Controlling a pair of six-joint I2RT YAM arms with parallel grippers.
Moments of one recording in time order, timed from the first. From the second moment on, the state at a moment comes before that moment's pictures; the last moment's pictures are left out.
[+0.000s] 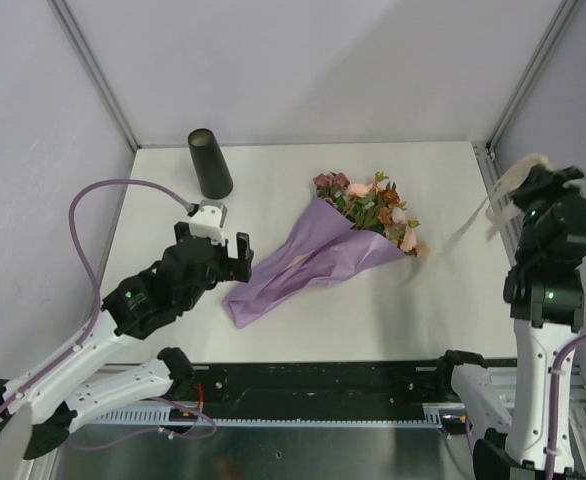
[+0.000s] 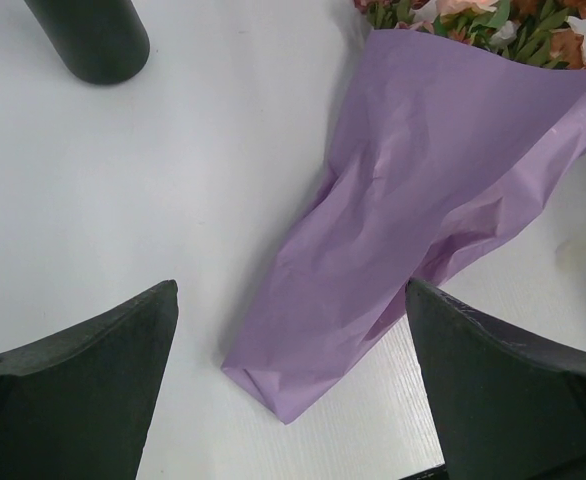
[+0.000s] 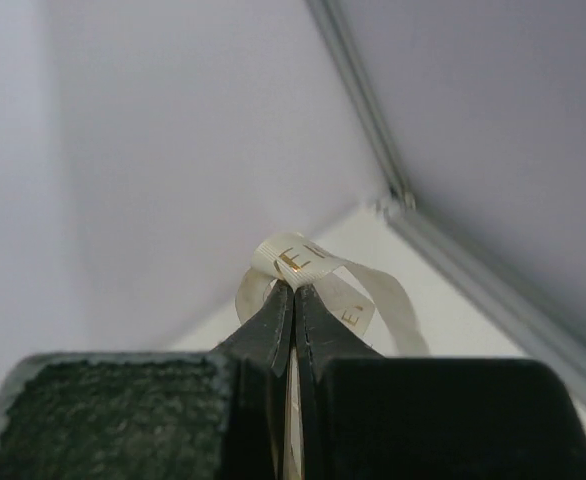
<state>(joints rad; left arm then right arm) -0.86 0.78 0.98 -0.68 -0.53 -0.34 -0.12 0.76 1.15 -0.37 0.30 0.47</state>
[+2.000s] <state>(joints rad) -0.86 0.83 0.97 -0.68 -0.49 -0.29 -0.19 1.88 1.36 -0.37 0.00 0.61</state>
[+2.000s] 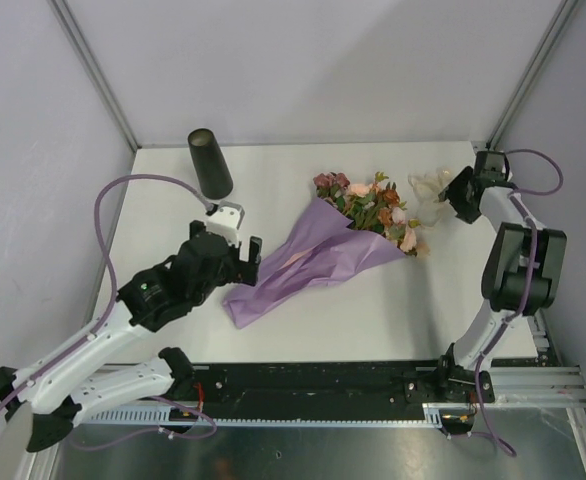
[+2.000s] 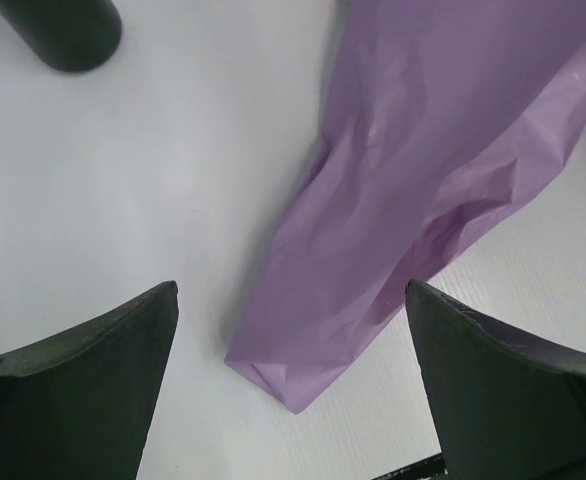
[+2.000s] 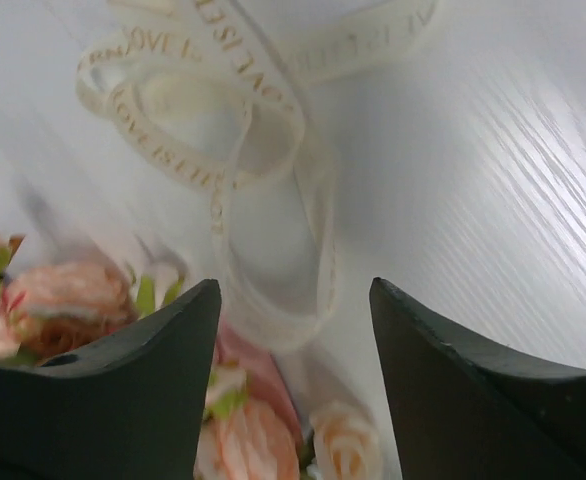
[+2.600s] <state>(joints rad) -0.86 1.16 1.12 -0.74 -0.30 -0.26 0.17 0.94 0.72 -0.31 -0.20 0.49</state>
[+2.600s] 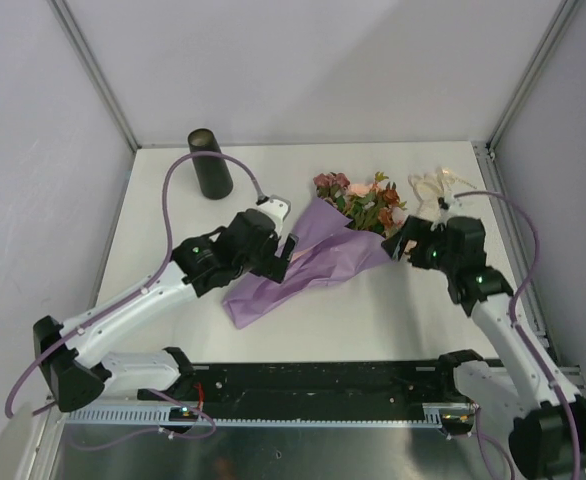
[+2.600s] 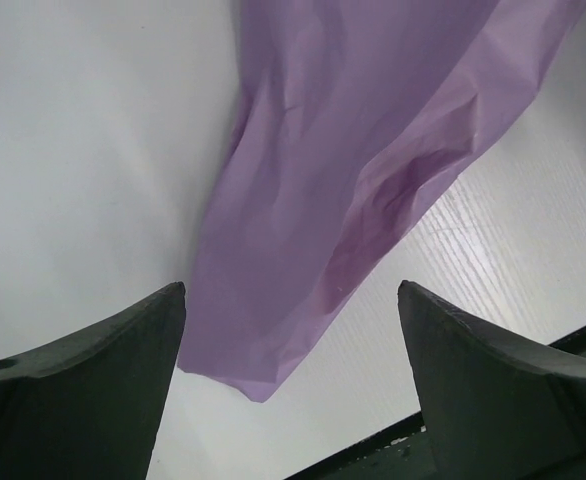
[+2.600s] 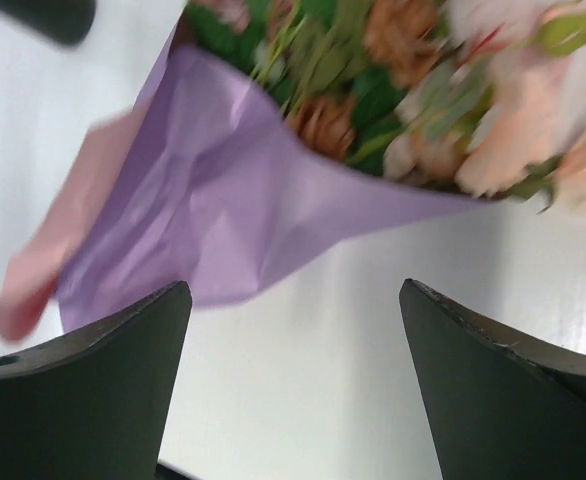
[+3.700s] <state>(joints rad) -0.72 1.50 1.25 -0.77 -0.36 -0.28 0.29 0.46 0.43 -0.30 -0.28 0.49</state>
